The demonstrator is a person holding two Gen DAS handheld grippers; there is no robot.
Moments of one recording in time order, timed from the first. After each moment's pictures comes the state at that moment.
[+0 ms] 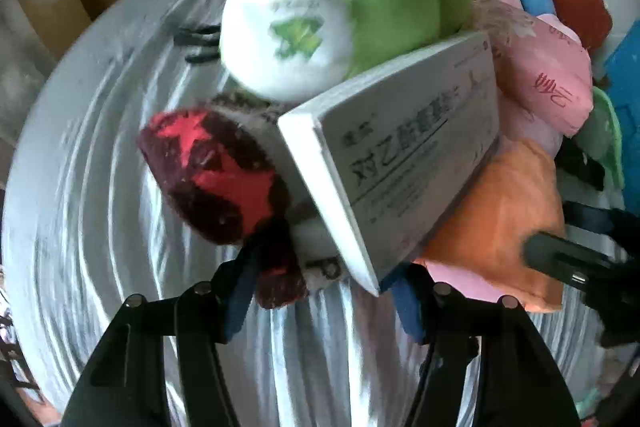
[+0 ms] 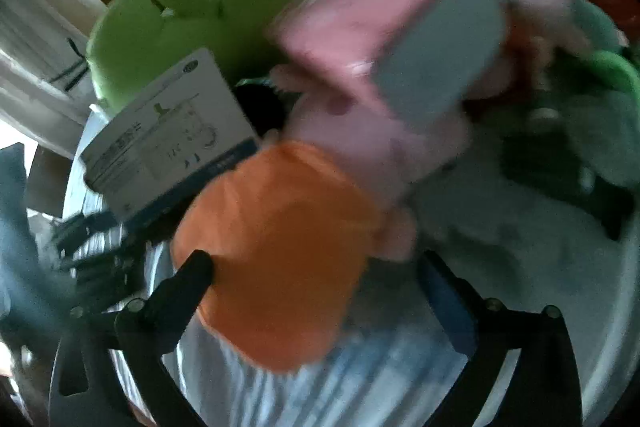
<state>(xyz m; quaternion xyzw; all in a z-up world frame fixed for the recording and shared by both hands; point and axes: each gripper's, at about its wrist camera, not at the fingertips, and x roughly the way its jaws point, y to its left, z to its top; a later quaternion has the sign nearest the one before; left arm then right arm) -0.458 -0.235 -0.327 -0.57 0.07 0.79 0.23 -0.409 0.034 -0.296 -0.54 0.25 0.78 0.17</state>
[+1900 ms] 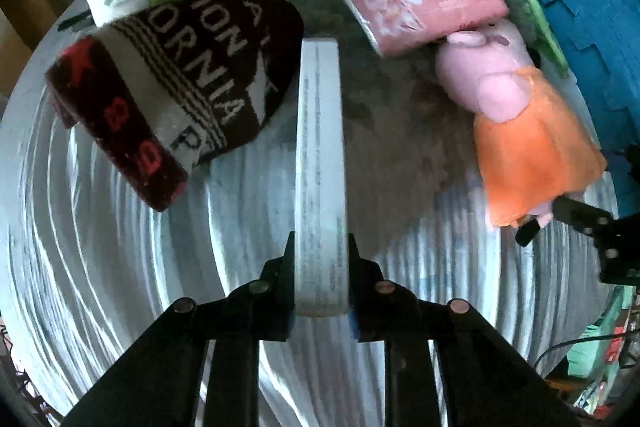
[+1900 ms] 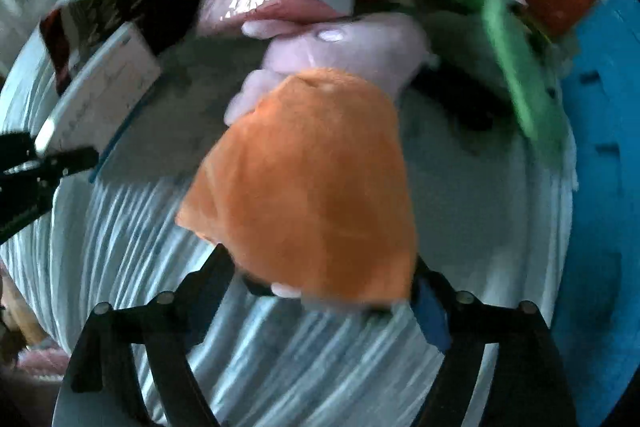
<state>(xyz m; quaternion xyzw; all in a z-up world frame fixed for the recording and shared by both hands) -0.367 -0.195 -0.321 -0.58 0.15 0.73 0.32 -0.287 0.027 -0.280 -0.62 0.13 0.73 0.27</state>
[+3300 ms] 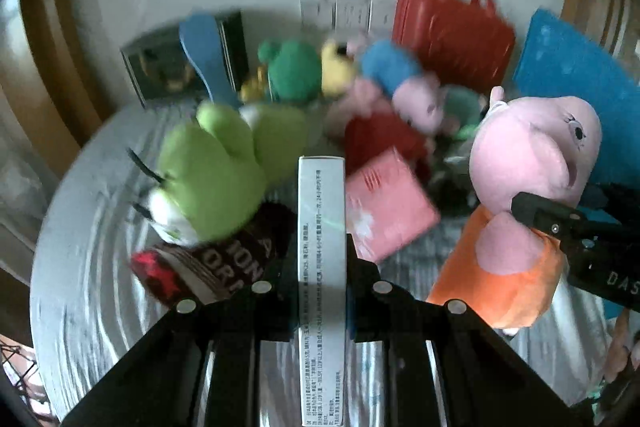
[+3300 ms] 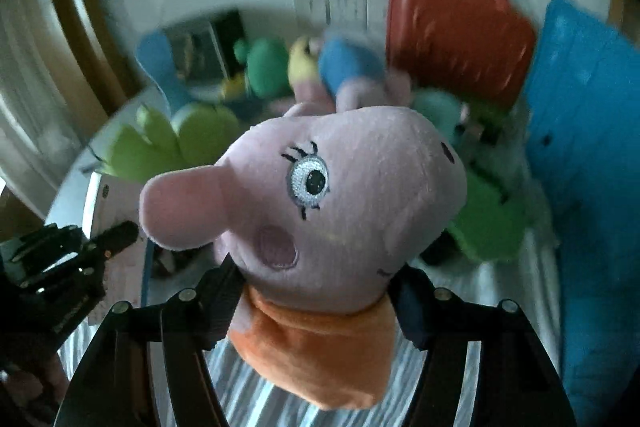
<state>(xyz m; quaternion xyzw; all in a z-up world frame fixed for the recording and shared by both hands) -0.380 -0.146 -0.184 -0.41 0.10 0.86 0.30 -0.298 0.054 -0.158 -0.40 0.16 0.84 0.32</state>
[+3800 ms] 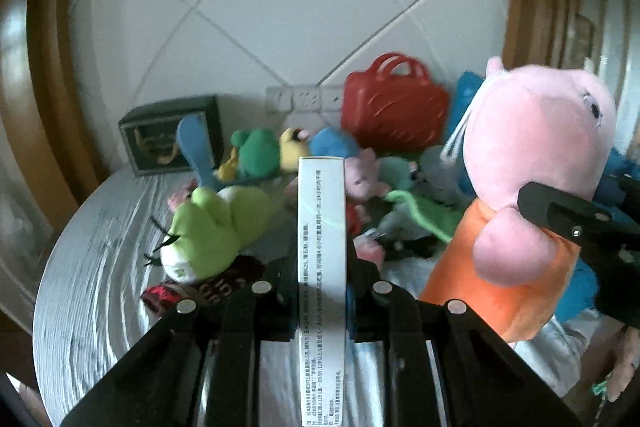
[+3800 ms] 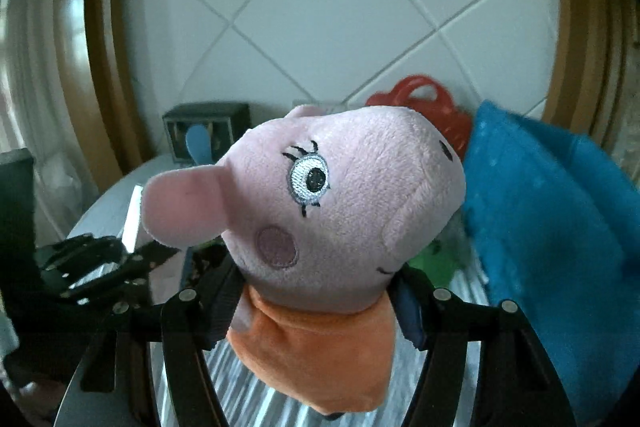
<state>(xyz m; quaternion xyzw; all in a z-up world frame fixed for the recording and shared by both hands) -0.308 -0.175 -0.101 -0.30 0.06 0.88 0.37 -0.228 -0.041 -0.047 -0.29 0.07 0.88 0.36</state>
